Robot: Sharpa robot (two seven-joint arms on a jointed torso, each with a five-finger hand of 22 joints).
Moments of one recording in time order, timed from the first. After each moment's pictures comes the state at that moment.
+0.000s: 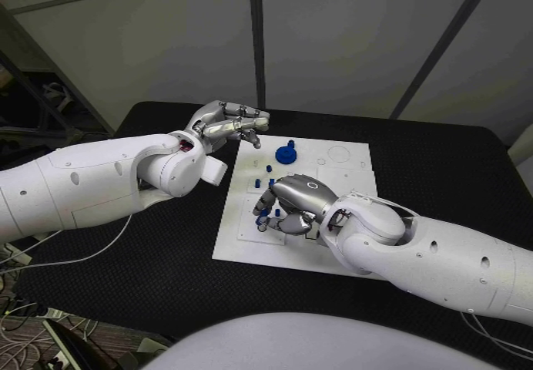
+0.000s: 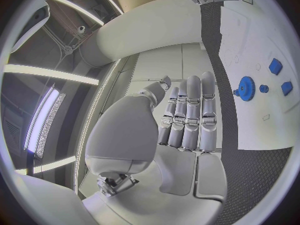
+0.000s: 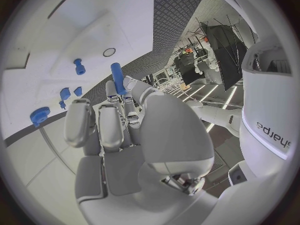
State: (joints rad) left arm 1.18 -0.94 -0.03 1.54 -0.11 -0.26 0.35; left_hand 1.34 -0.12 0.40 -0.05 0.07 1.05 0.16 0.12 0.09 1.15 0.10 0.25 0.14 1.08 0.03 0.83 0.51 0.19 1.06 0.13 0.47 0.86; right arm 1.03 -0.55 -0.03 1.63 -1.65 -0.34 -0.05; right_hand 1.40 -0.06 0.46 -0.08 0.18 1.13 0.14 0.12 0.12 1.20 0.10 0.23 0.14 1.47 -0.02 1.28 1.12 0.08 1.35 0.09 1.36 1.30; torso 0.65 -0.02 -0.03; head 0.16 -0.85
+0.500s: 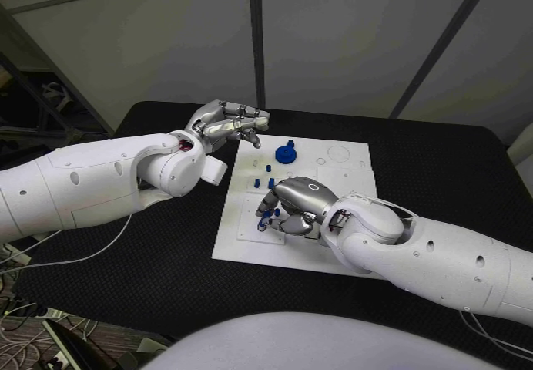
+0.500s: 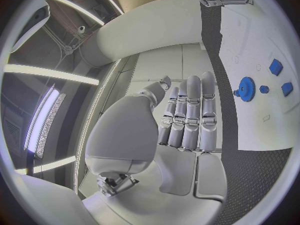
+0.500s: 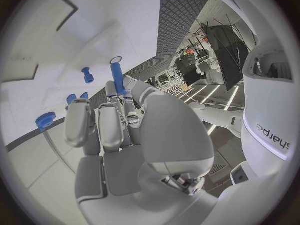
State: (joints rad) left arm 1.18 -0.94 -0.03 1.54 -0.11 -0.26 0.35; left_hand 1.34 -0.12 0.40 -0.05 0.07 1.05 0.16 0.12 0.09 1.15 0.10 0.25 0.13 1.08 0.03 0.83 0.51 0.19 1.06 0.13 0.47 0.86; right arm 1.02 -0.54 -0.04 1.59 -1.64 -0.32 -0.05; right_hand 1.40 -0.06 0.46 -0.08 0.18 1.13 0.14 0.12 0.12 1.20 0.10 0.23 0.14 1.47 -0.02 1.28 1.12 0.08 1.35 0.09 1.36 1.30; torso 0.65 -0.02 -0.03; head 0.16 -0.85
